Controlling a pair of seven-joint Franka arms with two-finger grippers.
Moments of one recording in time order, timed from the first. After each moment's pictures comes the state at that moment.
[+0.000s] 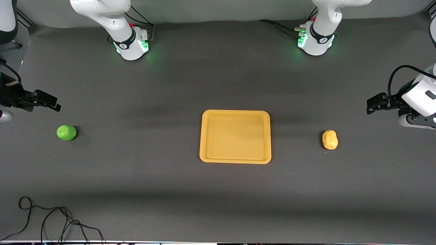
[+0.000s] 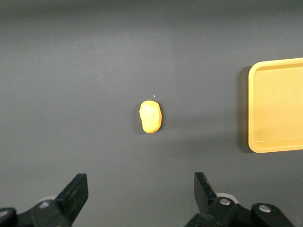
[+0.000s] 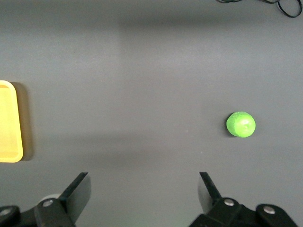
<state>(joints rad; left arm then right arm) -0.07 0.09 0.04 -1.57 0.00 1.64 0.08 0.01 0.03 -0.06 -1.60 0.02 1.61 -0.01</state>
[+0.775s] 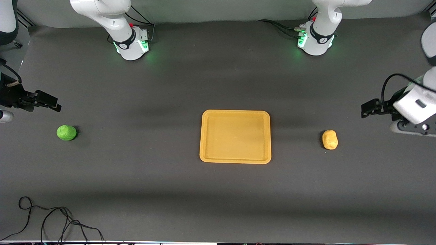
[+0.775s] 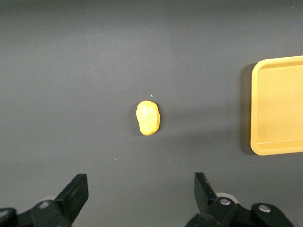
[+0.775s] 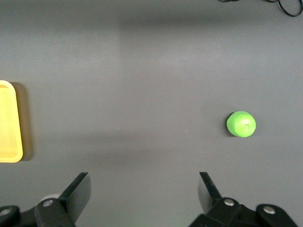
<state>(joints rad) -0.07 0.14 0.04 -1.61 -0.01 1.70 0.08 0.01 0.04 -0.06 -1.59 0.02 1.61 -0.01</state>
